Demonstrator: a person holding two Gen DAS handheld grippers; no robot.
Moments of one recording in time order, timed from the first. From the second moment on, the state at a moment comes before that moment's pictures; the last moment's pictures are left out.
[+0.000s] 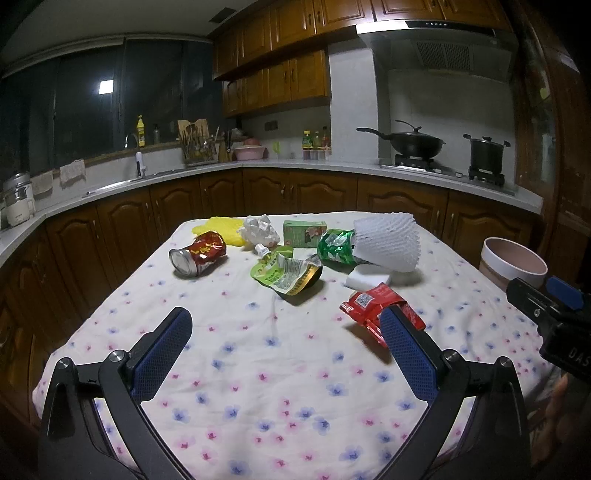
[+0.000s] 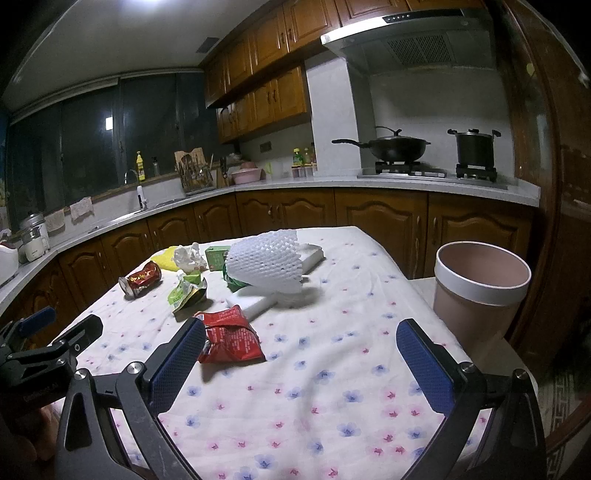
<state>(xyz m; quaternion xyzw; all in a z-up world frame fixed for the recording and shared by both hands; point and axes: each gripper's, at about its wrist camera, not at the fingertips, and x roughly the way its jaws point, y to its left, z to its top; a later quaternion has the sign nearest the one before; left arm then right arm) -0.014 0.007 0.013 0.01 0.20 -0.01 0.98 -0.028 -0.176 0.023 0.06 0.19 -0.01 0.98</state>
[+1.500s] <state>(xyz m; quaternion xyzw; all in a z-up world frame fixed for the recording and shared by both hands) 0.154 0.028 0.011 -0.01 0.34 -0.06 0.94 0.123 -0.158 -0.034 0.17 0.41 0.18 0.88</state>
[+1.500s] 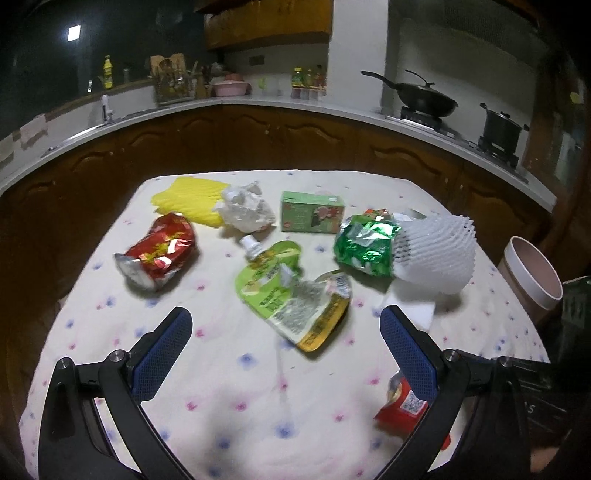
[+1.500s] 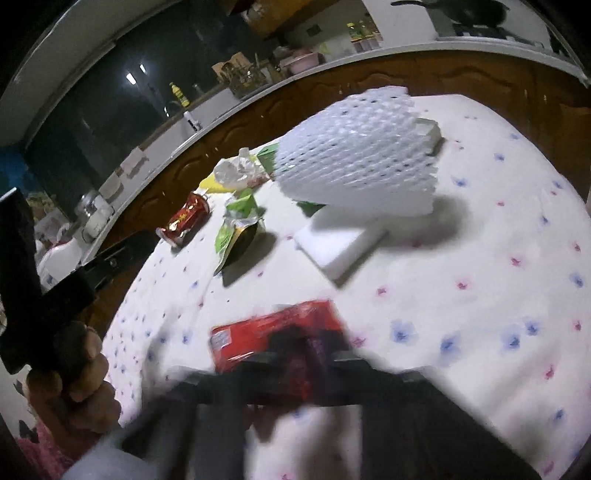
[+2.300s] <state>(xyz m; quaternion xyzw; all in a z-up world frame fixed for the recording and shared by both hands) 0.245 -0.069 0.009 -0.02 0.38 -0.22 0.90 0.111 -0.235 -0.009 0.20 0.38 0.10 0.90</state>
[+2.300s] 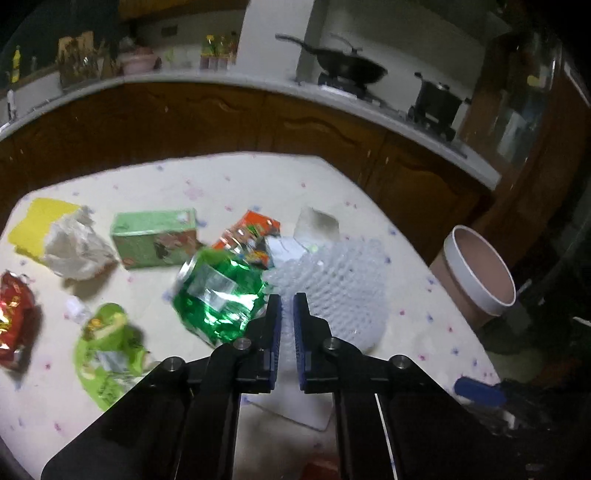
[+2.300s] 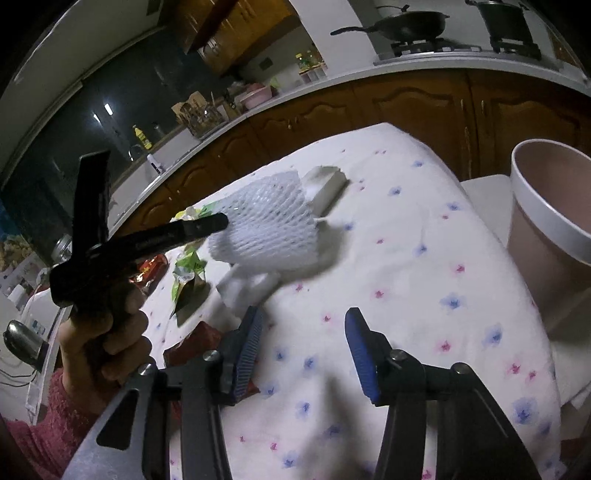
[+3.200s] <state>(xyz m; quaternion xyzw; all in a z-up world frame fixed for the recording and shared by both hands) 0.168 0.062 0.055 -0.11 0.31 -0.16 0.93 0.124 -0.119 -0.033 0.03 0.42 0.21 0.88</state>
